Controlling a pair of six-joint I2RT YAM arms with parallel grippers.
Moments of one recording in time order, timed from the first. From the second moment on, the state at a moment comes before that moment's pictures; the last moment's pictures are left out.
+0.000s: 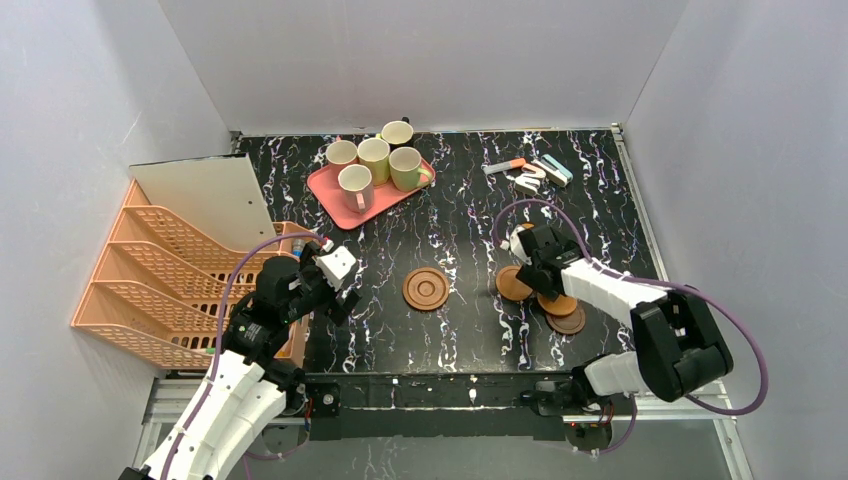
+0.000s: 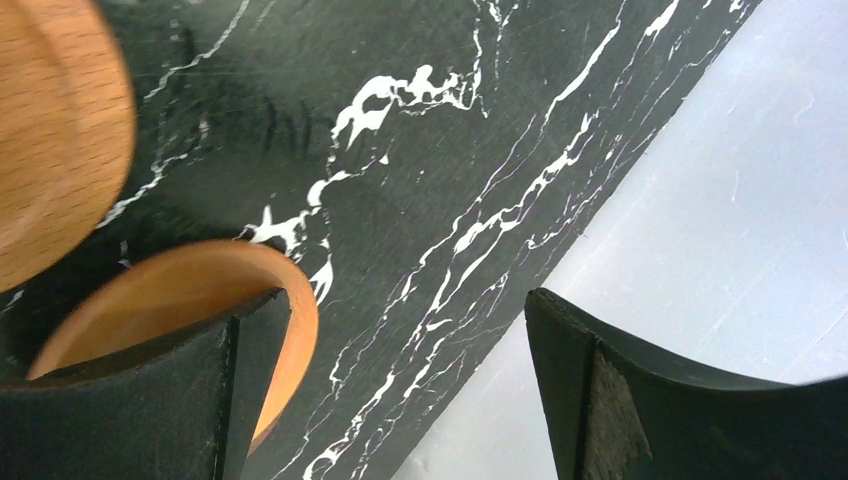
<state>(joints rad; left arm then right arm) -0.37 0.55 0.52 -0.50 0.27 0.39 0.46 1.34 0.63 -0.39 0.54 -0.60</state>
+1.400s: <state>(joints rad) -0.37 0.55 0.52 -0.50 0.27 0.39 0.38 1.26 1.10 -0.51 0.12 -0.57</state>
